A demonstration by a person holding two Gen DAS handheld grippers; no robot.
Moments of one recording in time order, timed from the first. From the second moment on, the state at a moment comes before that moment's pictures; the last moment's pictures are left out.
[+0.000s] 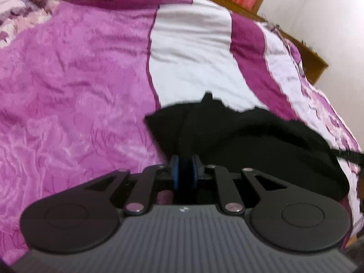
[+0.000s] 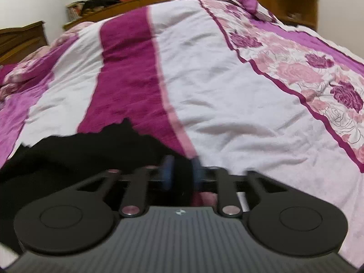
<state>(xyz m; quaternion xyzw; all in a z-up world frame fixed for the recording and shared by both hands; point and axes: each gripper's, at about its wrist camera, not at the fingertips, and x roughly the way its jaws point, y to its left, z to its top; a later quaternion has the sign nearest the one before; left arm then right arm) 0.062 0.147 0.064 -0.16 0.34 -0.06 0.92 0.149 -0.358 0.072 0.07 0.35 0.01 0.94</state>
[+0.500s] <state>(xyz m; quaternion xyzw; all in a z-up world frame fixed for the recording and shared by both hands) 0.050 -0.010 0.092 0.03 0.23 -0.24 0.94 0.133 -0.442 0.046 0.35 0.42 0.04 0.83</state>
